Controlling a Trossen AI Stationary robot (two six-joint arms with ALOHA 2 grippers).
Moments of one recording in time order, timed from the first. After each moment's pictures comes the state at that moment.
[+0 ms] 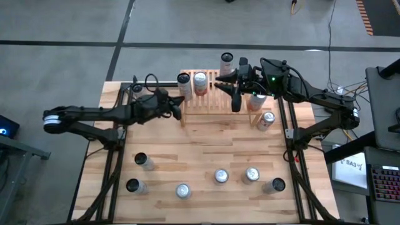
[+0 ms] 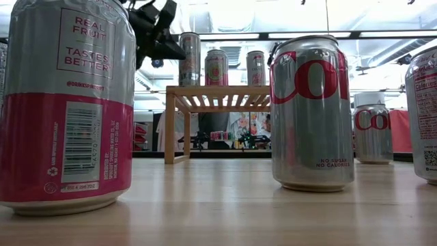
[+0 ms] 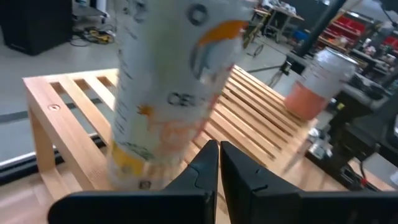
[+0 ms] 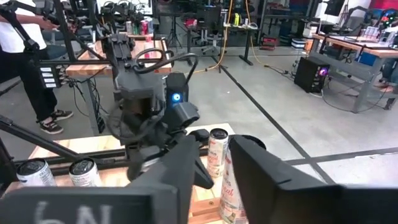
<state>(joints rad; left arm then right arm) 0.21 1.15 0.73 0.19 -0.42 -0.48 -0.22 1.33 1.52 -0.30 -0.02 -0.04</state>
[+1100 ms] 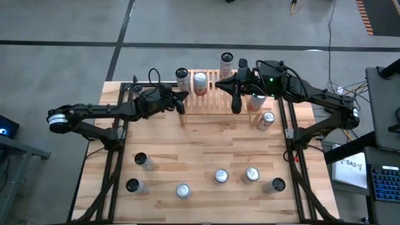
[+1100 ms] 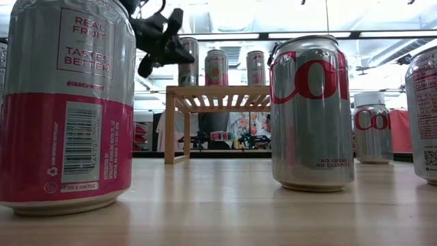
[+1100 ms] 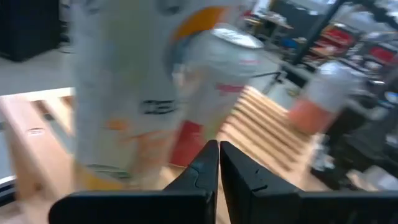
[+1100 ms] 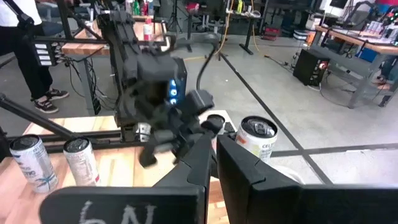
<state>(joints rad) 0.30 1.23 0.73 0.33 -0.28 -0.44 -0.22 1.33 1.52 -0.37 -0.02 -0.09</state>
